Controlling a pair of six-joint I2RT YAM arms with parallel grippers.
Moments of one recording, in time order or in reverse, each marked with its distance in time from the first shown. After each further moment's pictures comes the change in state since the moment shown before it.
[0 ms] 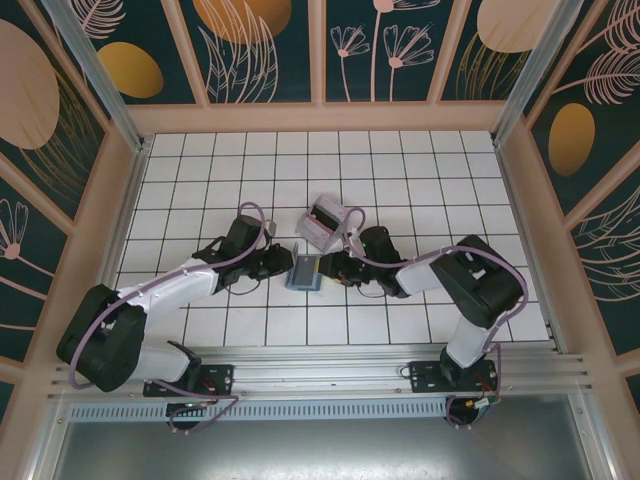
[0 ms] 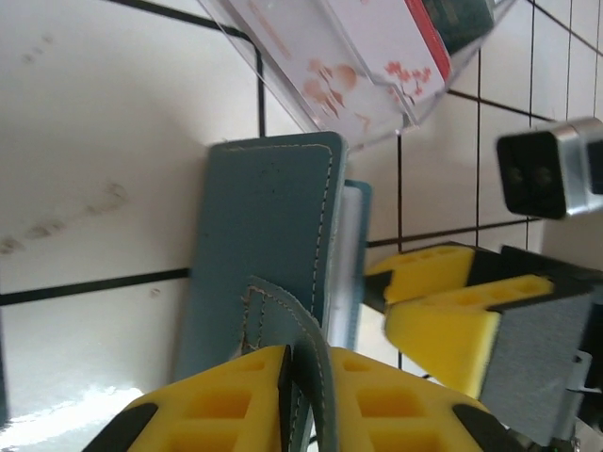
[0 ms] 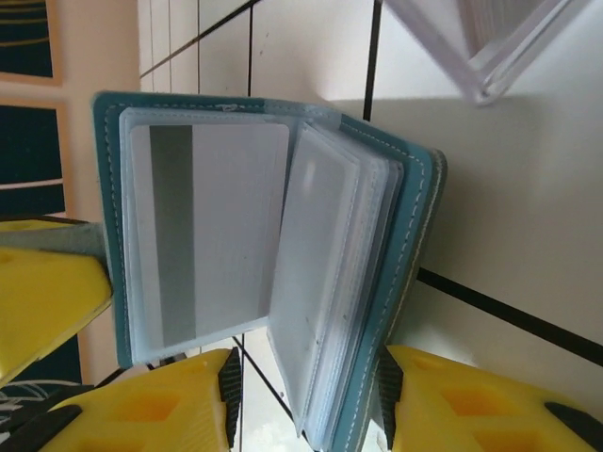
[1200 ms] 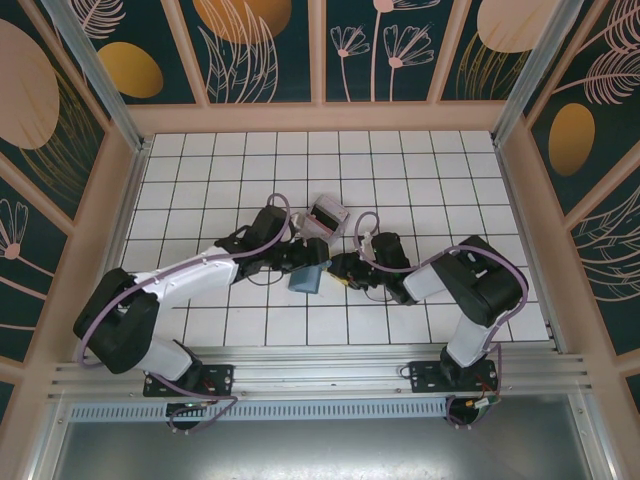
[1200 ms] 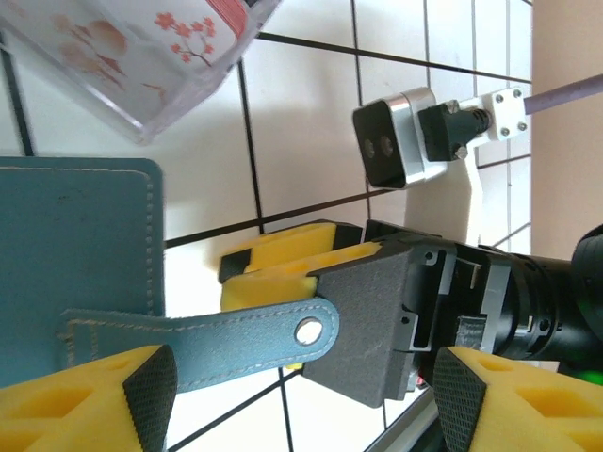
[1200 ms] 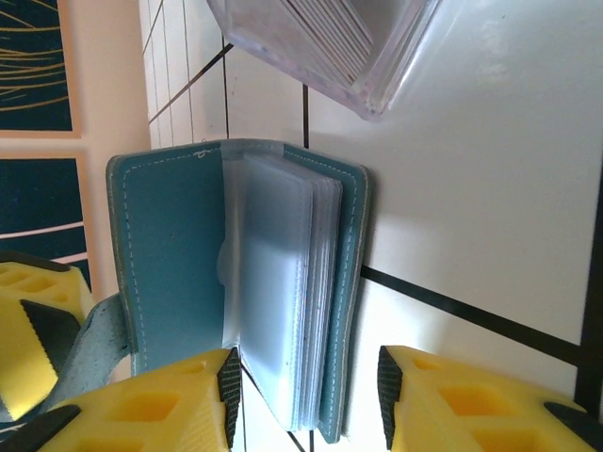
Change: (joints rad) left arm -0.121 0.103 0.184 -0.033 0.036 -0.051; right arm -0.058 -0.013 -0.106 0.127 0.031 0.077
